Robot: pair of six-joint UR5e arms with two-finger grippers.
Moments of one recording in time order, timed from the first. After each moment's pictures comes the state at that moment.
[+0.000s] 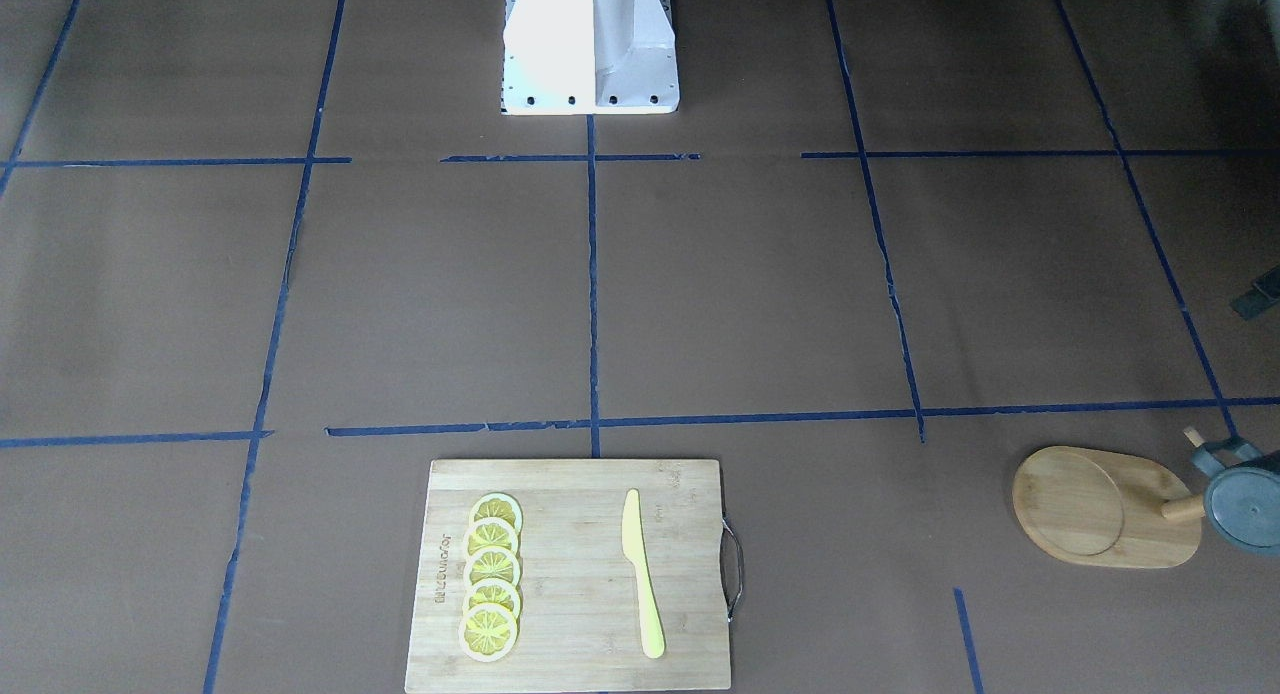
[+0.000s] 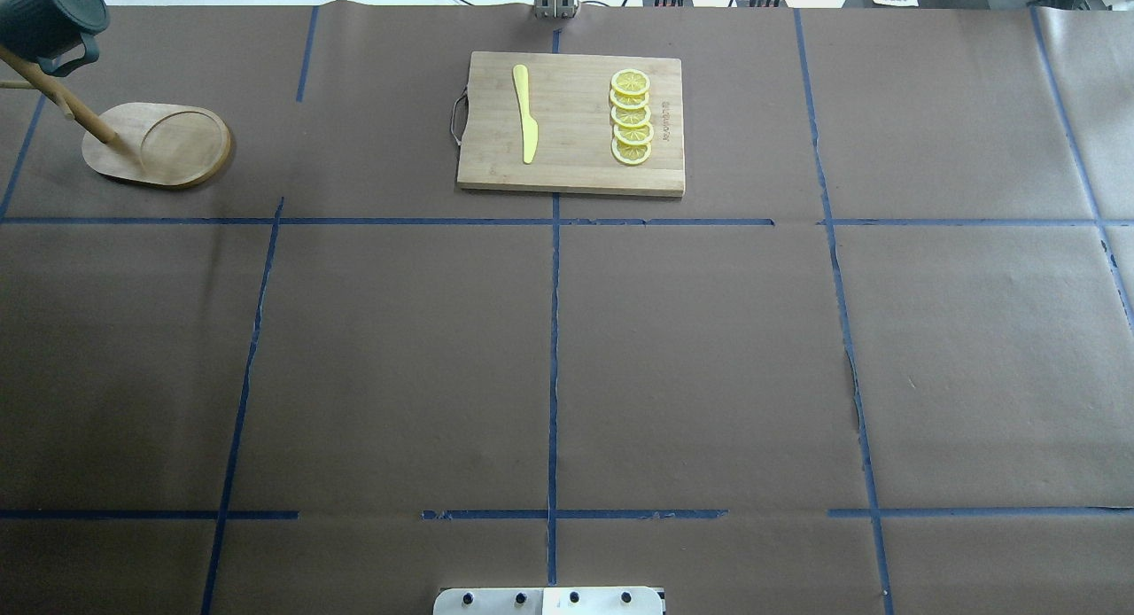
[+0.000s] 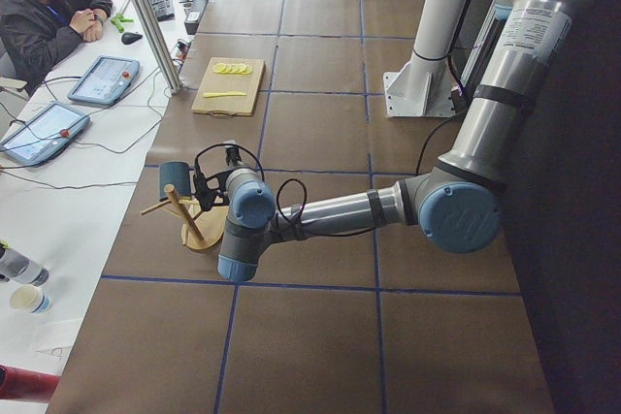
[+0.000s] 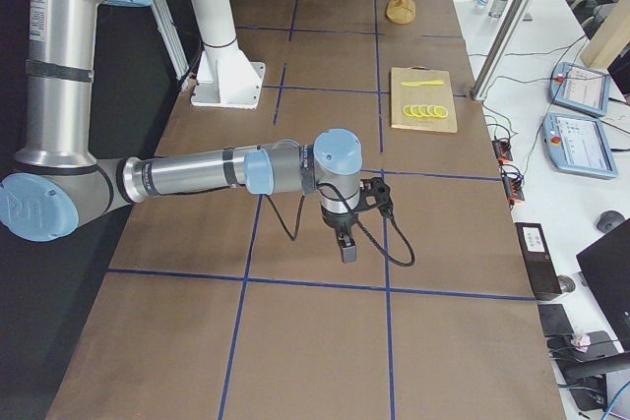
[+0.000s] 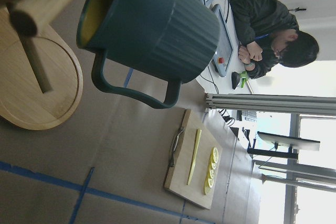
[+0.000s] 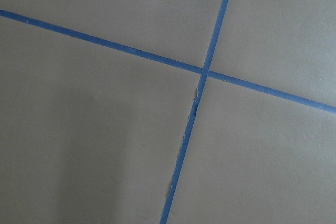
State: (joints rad) left arm -1.44 -1.88 -1.00 -3.56 -2.63 -1.84; right arm 1.54 -1.71 1.88 -1.61 2.28 -0.16
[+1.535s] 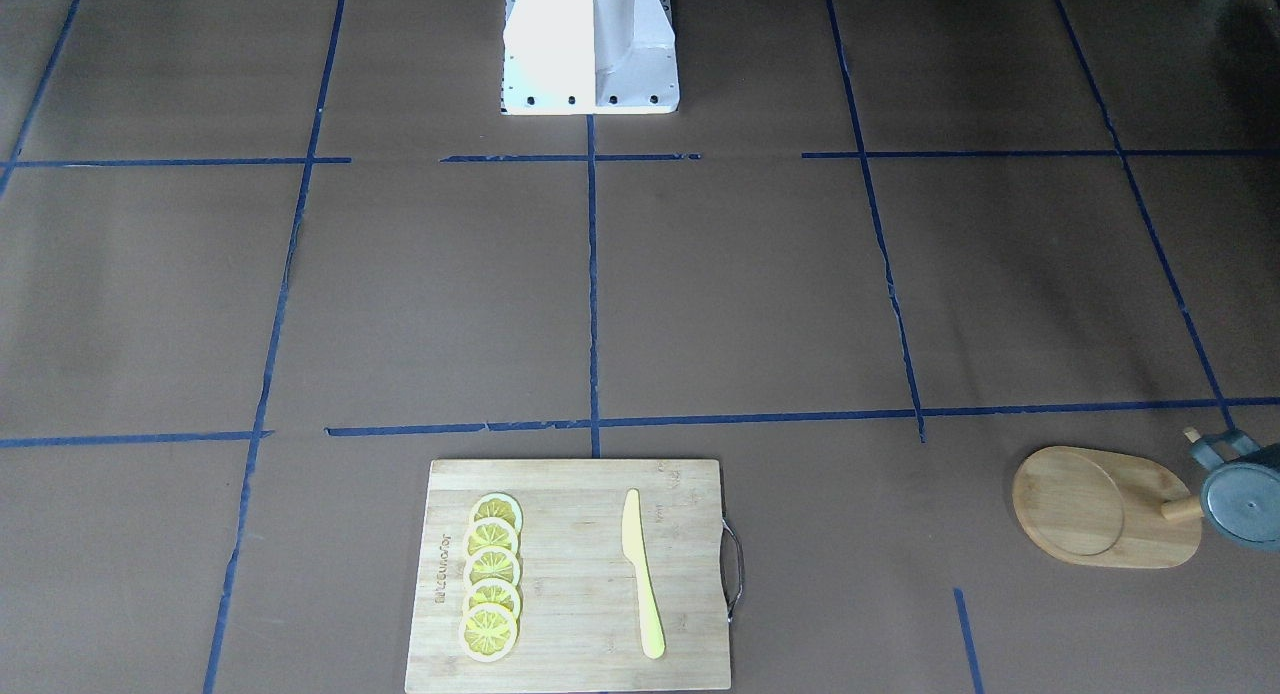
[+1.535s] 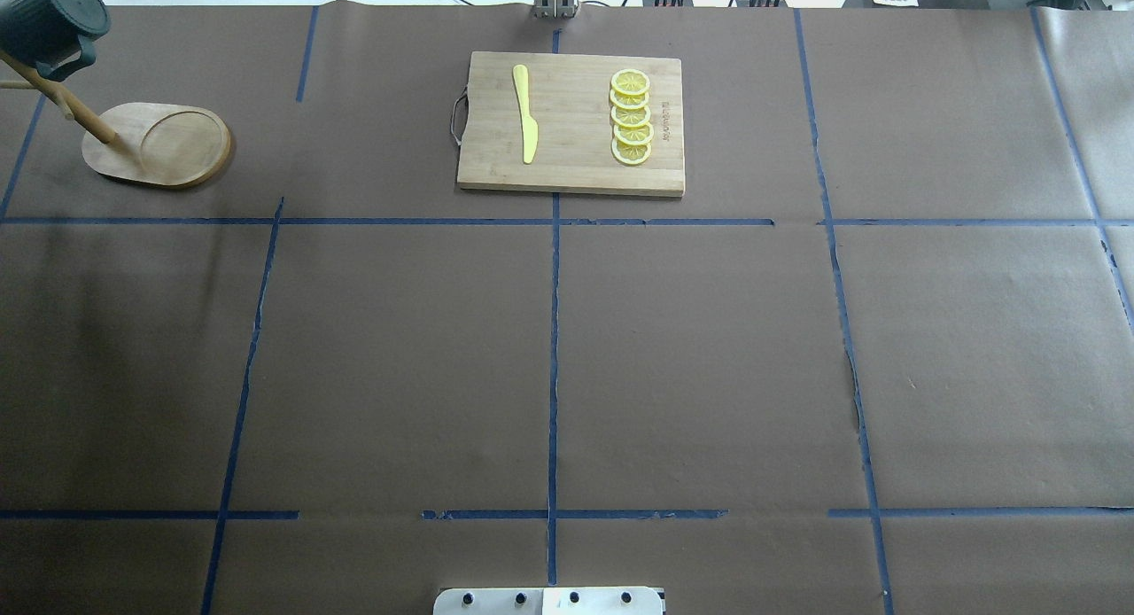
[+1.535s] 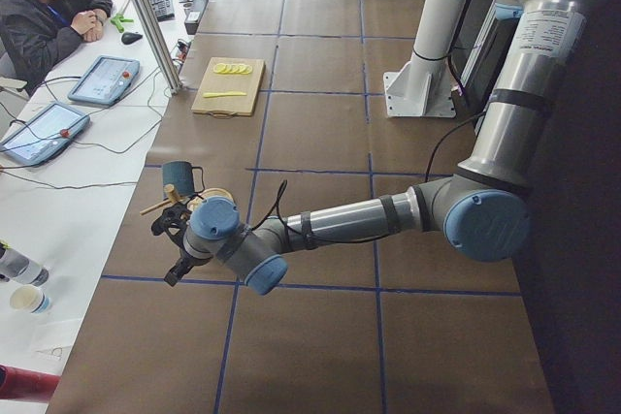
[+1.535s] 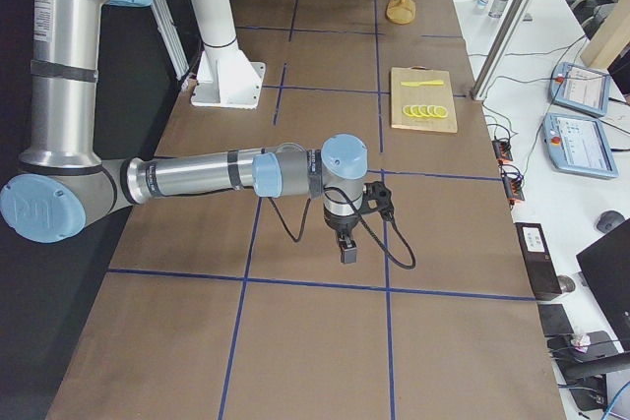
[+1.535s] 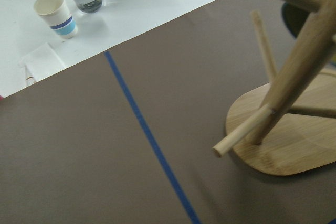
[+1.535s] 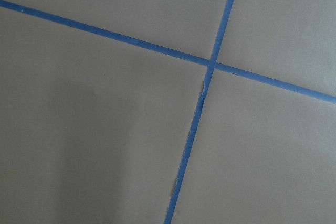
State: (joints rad) left arm -1.52 -1.82 -1.13 -2.34 -2.22 0.10; right arm 1.50 -1.70 1.85 -1.62 2.28 -0.14
